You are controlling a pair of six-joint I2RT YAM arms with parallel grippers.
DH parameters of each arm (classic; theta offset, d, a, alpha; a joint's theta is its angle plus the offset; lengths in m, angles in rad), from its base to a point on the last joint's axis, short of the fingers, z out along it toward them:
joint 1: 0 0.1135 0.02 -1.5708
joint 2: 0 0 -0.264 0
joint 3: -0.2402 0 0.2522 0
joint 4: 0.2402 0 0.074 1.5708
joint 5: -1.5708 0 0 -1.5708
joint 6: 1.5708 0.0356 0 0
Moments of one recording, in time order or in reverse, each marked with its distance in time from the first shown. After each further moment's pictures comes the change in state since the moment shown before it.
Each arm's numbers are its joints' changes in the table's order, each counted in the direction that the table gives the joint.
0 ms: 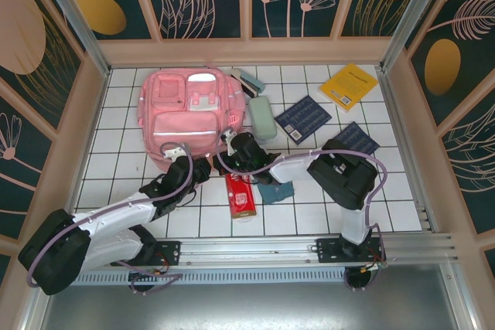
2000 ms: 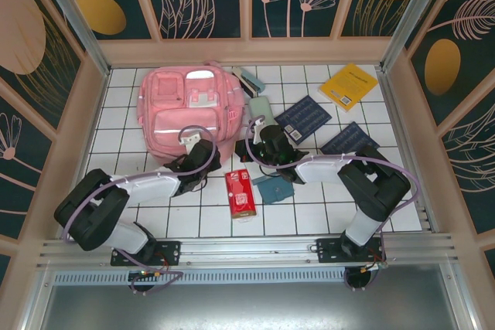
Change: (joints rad) left arm 0.008 0.384 -0.259 0.077 0.077 0.021; right arm -0.146 -0.225 0.191 -0.082 0.000 0.054
